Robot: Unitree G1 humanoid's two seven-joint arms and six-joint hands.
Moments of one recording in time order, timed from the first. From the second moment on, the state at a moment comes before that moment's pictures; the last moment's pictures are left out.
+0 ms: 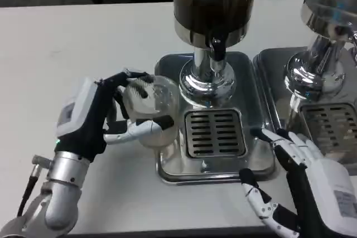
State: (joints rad) left arm -0.47 0.37 -0.26 1.15 0.56 -0.93 0.58; right arm 0.48 -0.24 0.25 -0.23 -0.80 -0.21 -0.41
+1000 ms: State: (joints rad) left arm -0.60 0.25 -0.37 1.21 0.60 -0.82 0.55; right arm 0.59 -0.17 0.26 -0.33 -0.83 -0.21 -0.44
